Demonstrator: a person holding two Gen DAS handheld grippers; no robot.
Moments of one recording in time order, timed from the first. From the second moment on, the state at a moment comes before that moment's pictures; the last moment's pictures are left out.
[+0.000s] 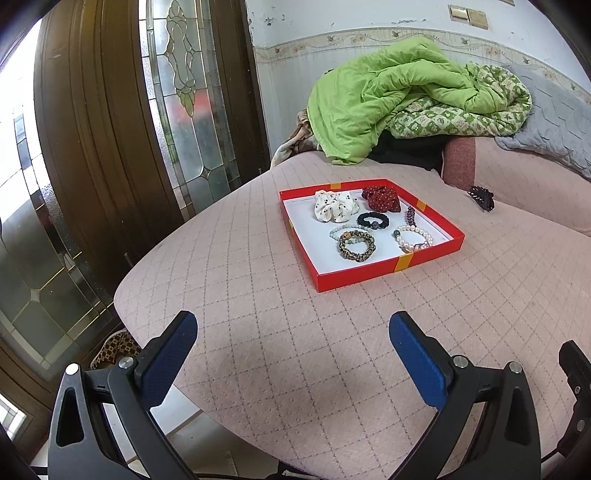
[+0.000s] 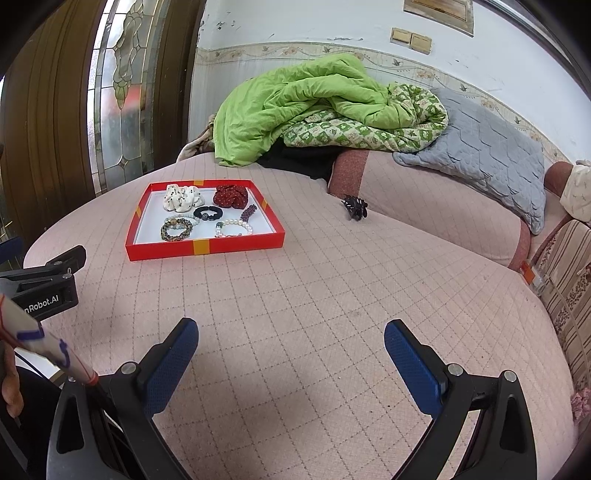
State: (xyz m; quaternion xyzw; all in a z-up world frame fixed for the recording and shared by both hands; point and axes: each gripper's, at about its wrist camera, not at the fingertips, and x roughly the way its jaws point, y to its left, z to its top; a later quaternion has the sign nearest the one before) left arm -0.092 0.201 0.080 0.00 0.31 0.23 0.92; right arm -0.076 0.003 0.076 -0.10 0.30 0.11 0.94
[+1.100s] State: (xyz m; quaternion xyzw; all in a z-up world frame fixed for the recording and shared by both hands) left arm -0.092 0.203 0.082 0.01 0.32 0.23 0.92; right arm -0.077 0.002 0.073 -0.11 0.29 0.11 0.94
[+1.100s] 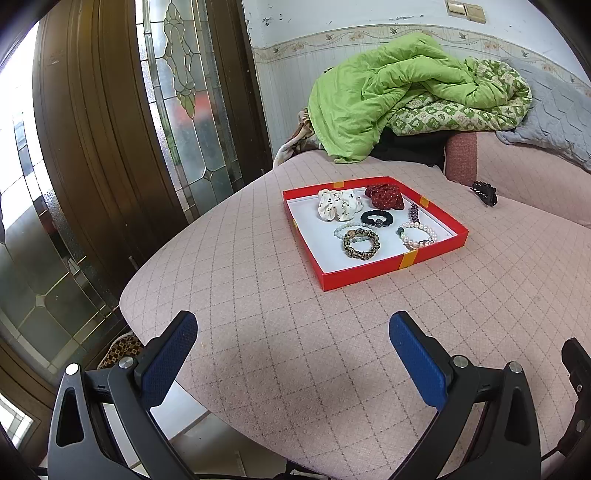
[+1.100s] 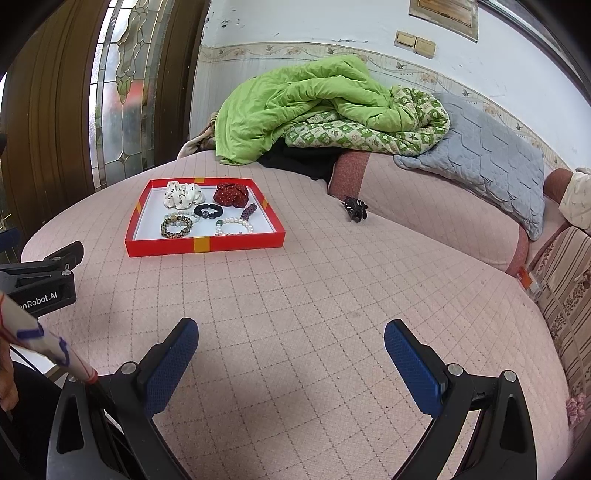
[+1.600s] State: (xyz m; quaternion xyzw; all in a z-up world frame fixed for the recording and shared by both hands) left arm -0.092 0.202 0.082 0.01 0.32 0.23 0.92; right arm -0.078 0.001 0.075 -0.11 0.29 0.10 0.94
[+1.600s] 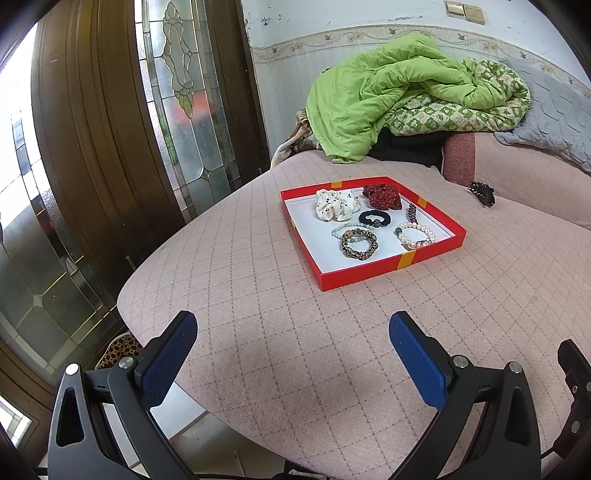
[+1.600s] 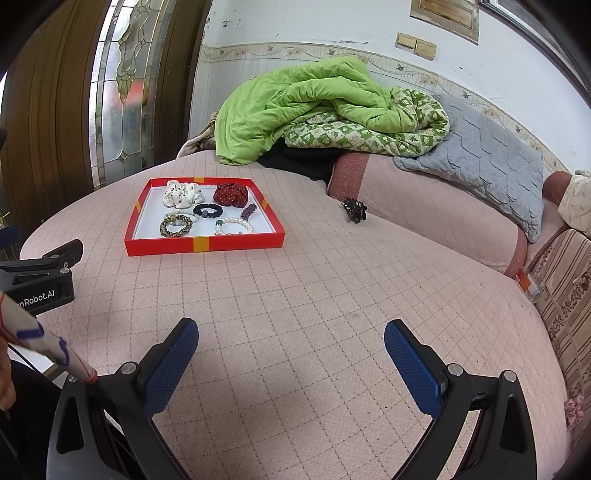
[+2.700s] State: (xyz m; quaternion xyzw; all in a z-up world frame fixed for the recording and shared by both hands) left arm -0.072 0.178 0.074 0.01 0.35 0.15 0.93; right arm -0.067 -0.036 0.070 -0.10 0.32 0.07 0.94
